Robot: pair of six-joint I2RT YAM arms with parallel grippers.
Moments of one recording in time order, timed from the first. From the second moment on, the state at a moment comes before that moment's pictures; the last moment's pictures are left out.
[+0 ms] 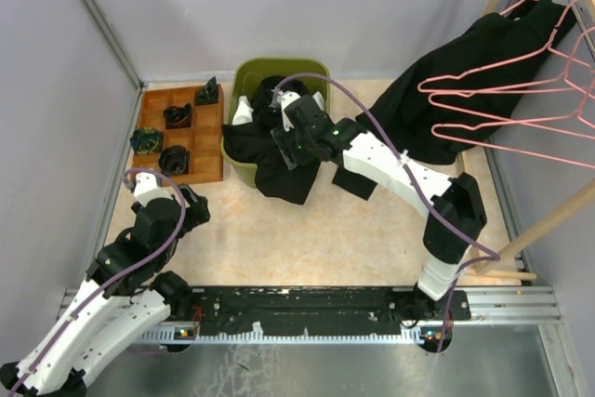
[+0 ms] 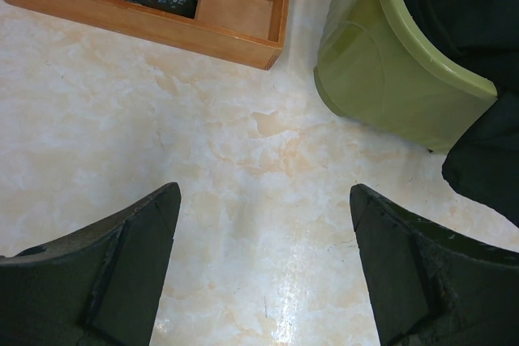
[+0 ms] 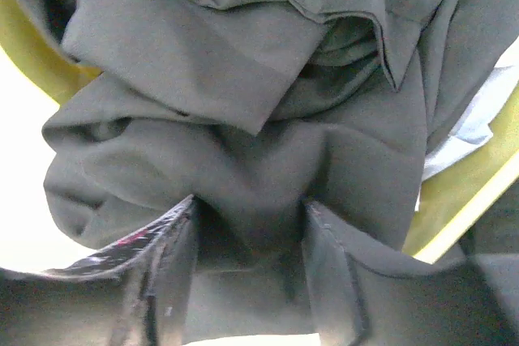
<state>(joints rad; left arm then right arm) -0.66 0.43 0.67 -0.80 -0.64 -0.70 0.81 1.70 1.57 -0.63 0.09 0.13</state>
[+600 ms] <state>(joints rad) -0.66 0.43 0.67 -0.80 -0.64 -0.70 0.80 1.83 1.69 -0.34 0.28 0.11</state>
